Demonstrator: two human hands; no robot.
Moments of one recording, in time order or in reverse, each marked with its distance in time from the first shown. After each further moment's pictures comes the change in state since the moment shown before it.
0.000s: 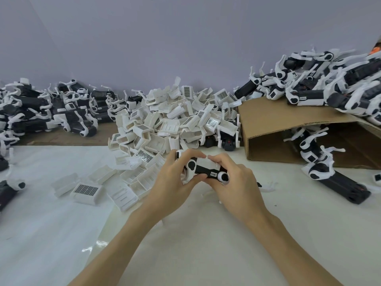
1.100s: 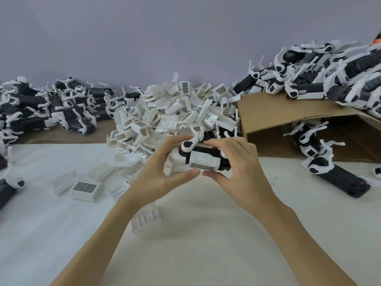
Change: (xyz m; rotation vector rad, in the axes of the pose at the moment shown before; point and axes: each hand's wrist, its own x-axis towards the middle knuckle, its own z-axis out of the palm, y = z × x) left_hand 0.005 0.003 -0.032 -0.271 -0.100 0.062; right_hand 0.009 -0.012 -0.027 -0.190 0.108 -0.348
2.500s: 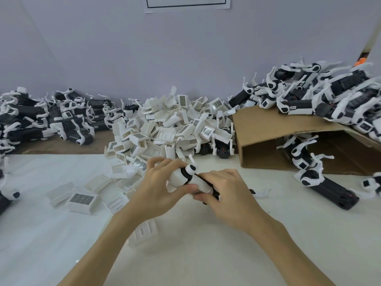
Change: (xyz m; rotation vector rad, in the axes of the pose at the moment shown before) left_hand -0.002 -0.001 0.008 0.369 0.097 0.079; right_hand -0.007 0.001 0.013 0.130 -0.319 0.118
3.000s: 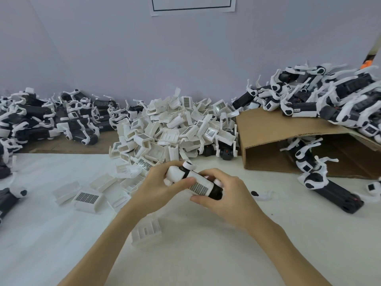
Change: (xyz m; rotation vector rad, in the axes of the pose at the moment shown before) left_hand 0.003 -0.010 -0.006 -0.329 -0.126 -0.327; right_hand -0.001 -0.007 0.000 0.348 0.003 0.228
